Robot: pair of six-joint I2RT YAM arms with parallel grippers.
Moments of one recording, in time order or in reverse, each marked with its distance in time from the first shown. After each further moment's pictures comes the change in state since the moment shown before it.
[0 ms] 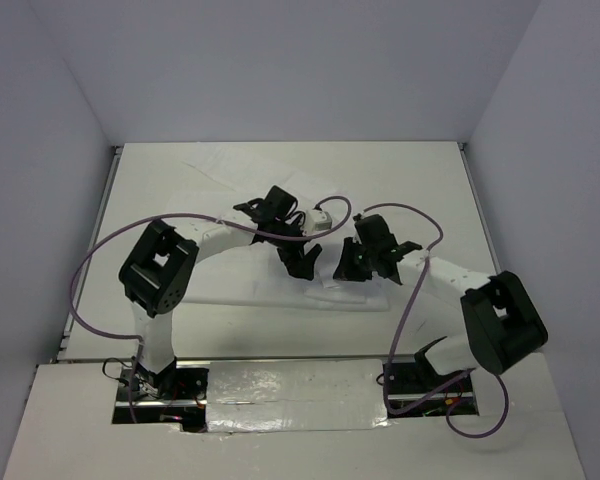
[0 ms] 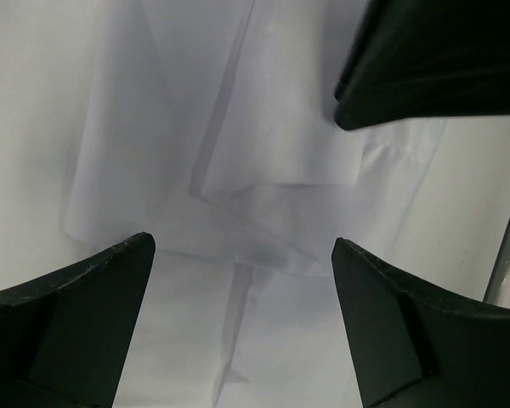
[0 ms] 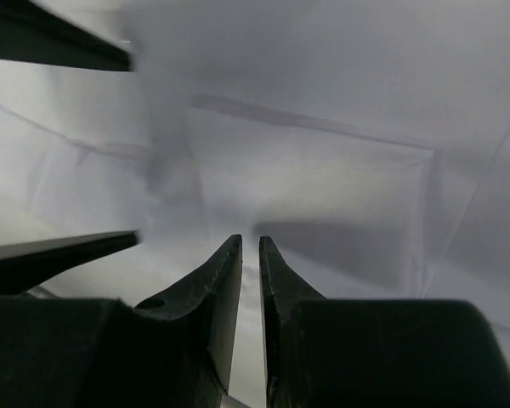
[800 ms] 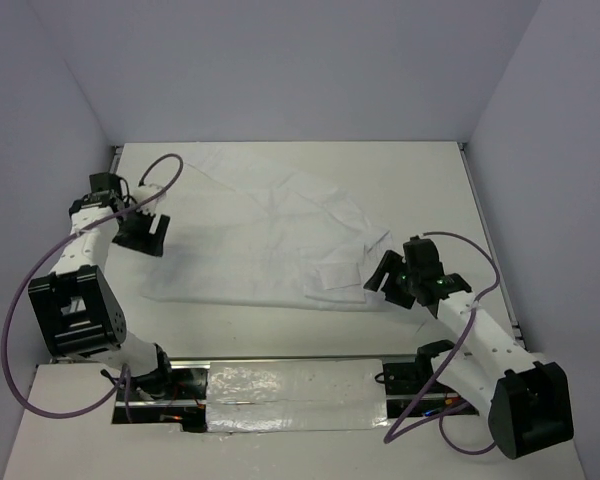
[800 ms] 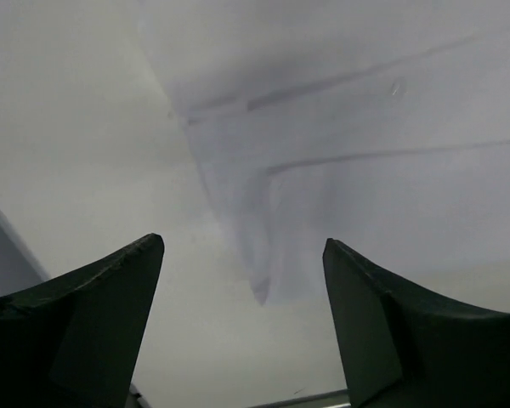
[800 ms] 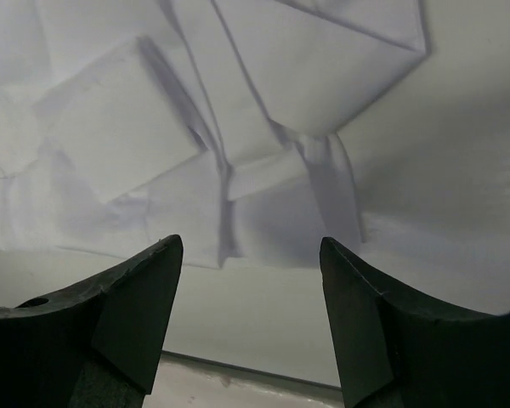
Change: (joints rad) left arm 0.855 -0.430 -0.130 -0.439 -0.408 0.198; right arm -0.227 -0.429 -0.215 -0.236 0.067 0.117
